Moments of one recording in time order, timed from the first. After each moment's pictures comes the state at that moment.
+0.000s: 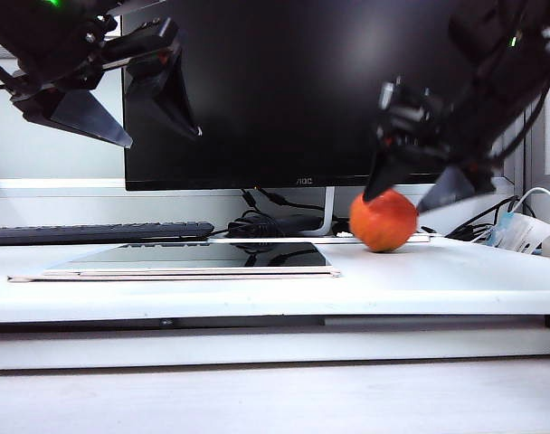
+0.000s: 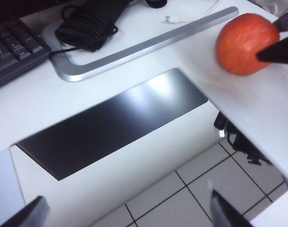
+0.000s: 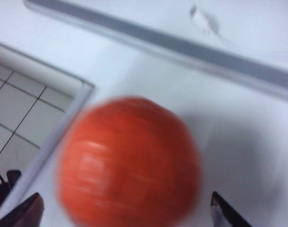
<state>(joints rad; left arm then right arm) -0.59 1.17 0.75 -0.04 -0.07 0.00 0.25 1.61 1.06 -0.15 -0.31 -0.05</state>
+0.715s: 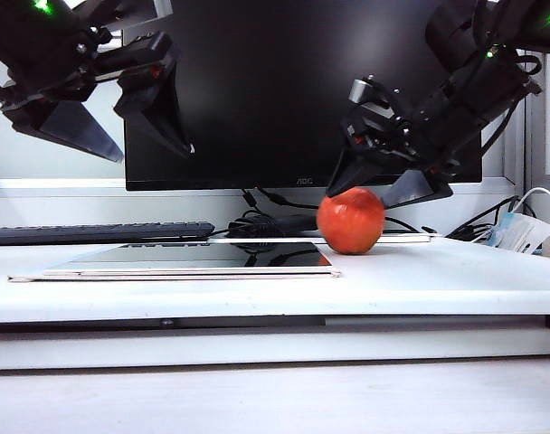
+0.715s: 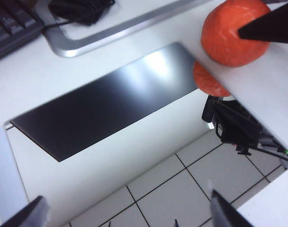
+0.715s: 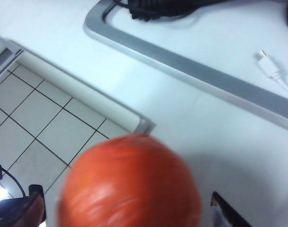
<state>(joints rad) -0.59 1.17 0.75 -0.12 -0.07 0.00 0.31 1.66 1.05 0.00 -0.39 -0.05</state>
